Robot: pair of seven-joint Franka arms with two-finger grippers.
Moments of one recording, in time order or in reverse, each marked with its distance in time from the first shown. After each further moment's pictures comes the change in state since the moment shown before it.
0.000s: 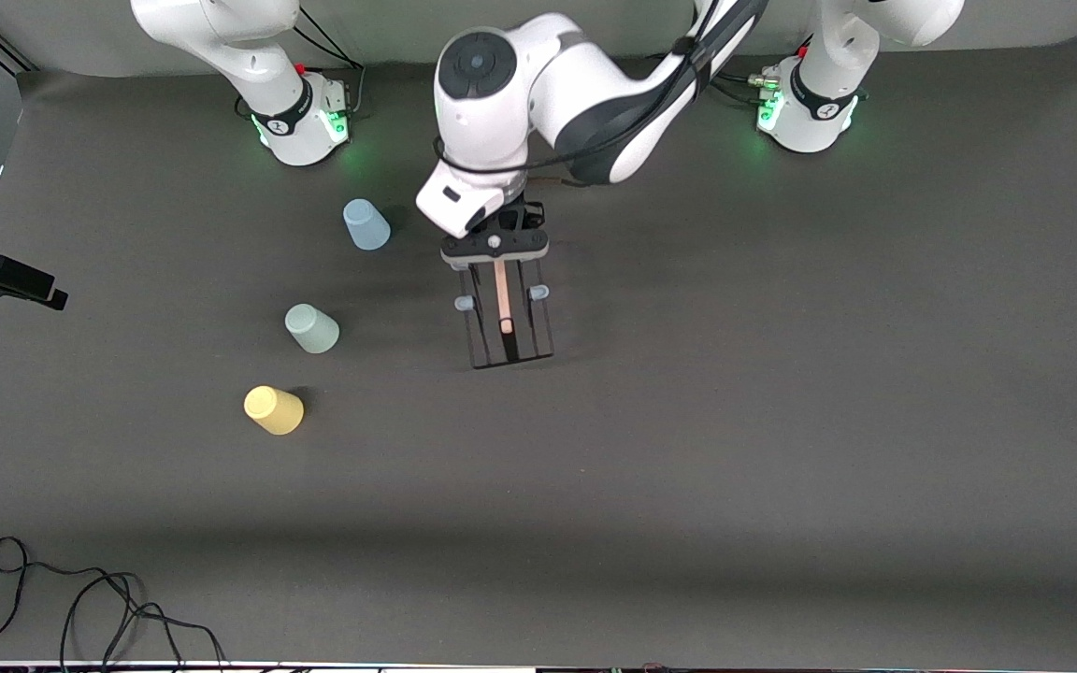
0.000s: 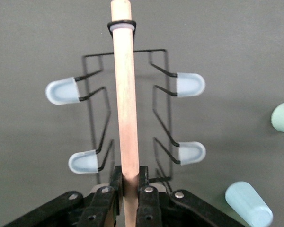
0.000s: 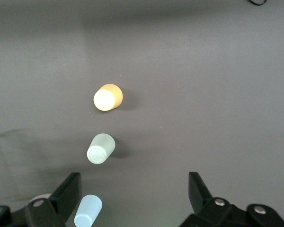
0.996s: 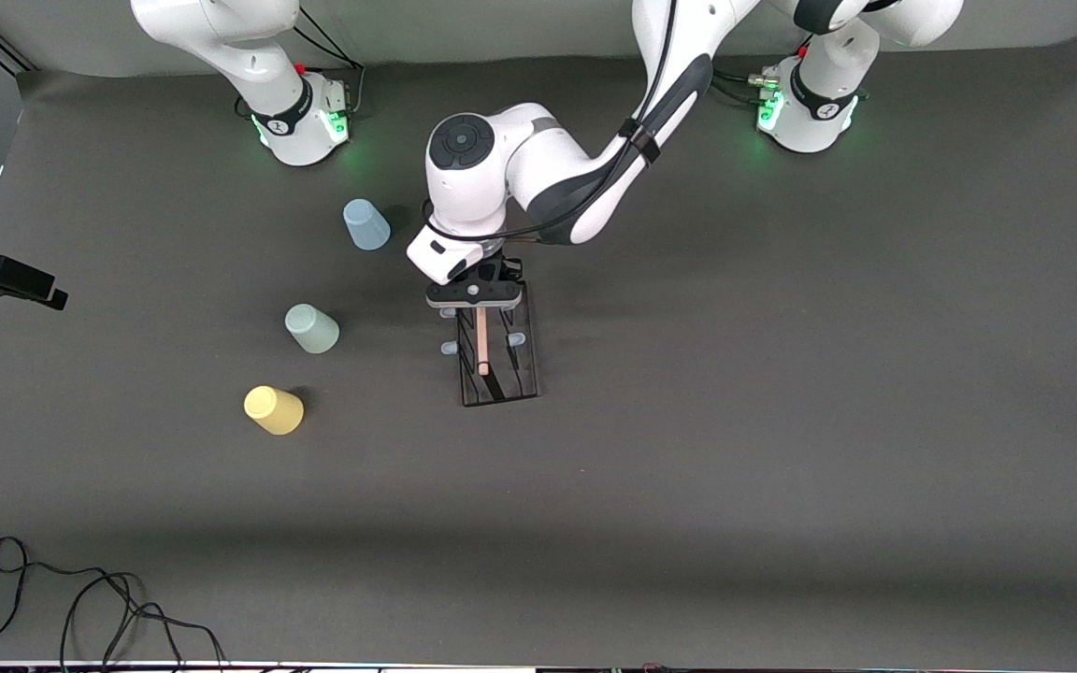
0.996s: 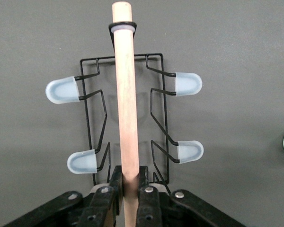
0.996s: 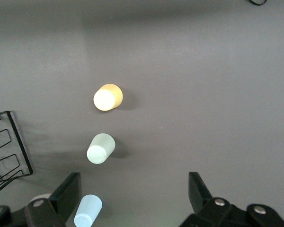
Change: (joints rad) left arm -0.026 0.150 0.005 -0.011 0.061 0.244 0.002; right arm 0.000 0.000 0.000 0.000 0.000 0.000 -0.001
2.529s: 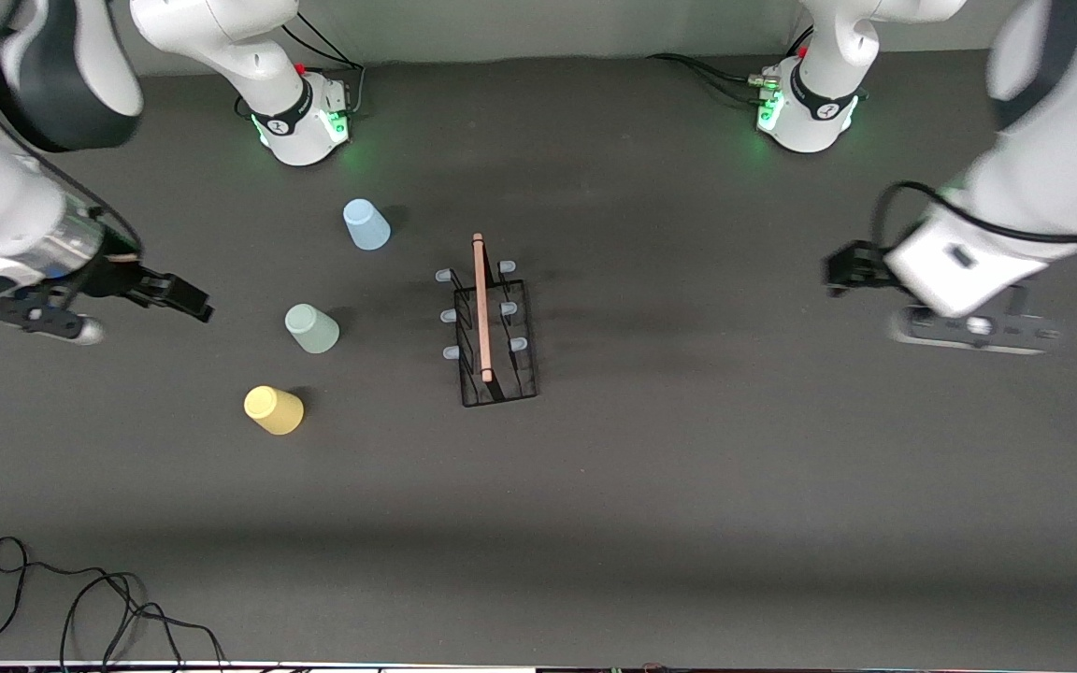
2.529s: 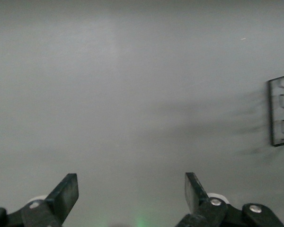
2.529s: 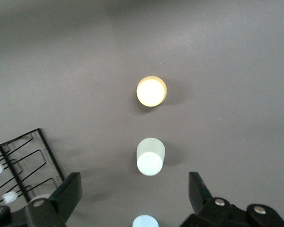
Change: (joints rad) left arm 0.736 -0.532 0.037 -0.118 -0.059 -0.643 0.919; right arm 0.219 -0.159 0.004 -0.494 0.011 0.421 0.390
